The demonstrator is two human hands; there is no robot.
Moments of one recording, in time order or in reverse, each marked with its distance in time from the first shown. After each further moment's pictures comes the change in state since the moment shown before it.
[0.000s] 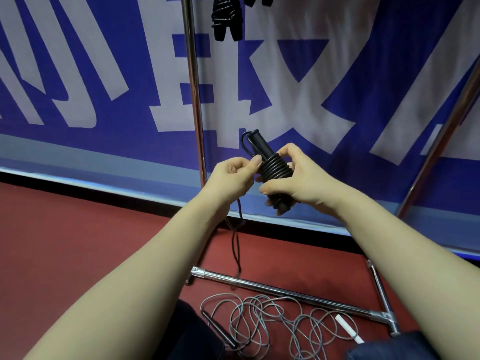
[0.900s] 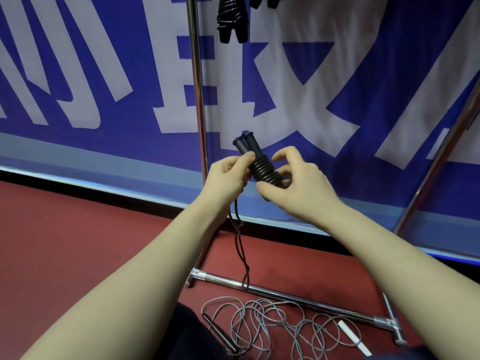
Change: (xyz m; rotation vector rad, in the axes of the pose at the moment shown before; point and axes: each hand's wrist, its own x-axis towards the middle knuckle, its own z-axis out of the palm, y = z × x) left_hand 0.000 0.003 -0.003 -0.011 0.117 0.037; right_hand -0.003 0.004 0.017 -0.546 0.266 -0.139
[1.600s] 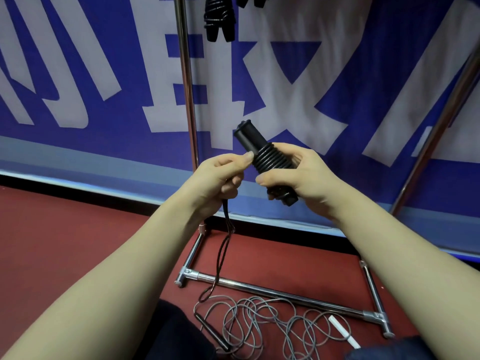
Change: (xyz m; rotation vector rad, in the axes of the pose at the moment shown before) left_hand 0.000 0.007 -0.012 -0.205 -0.308 -0.107; right_hand 0.001 0.003 -0.026 0.760 -0.185 -0.007
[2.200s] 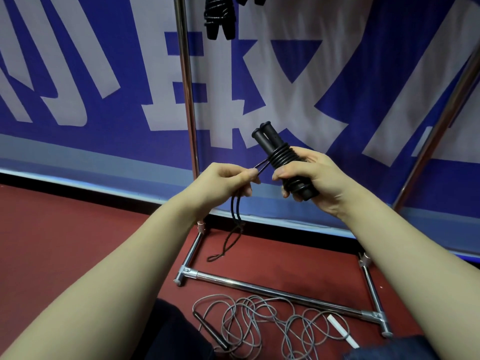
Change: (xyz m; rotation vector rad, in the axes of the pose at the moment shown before) left_hand 0.003 -0.012 -0.003 0.456 0.017 0.030; right_hand 0.005 0.015 -0.024 0.073 0.021 0.114
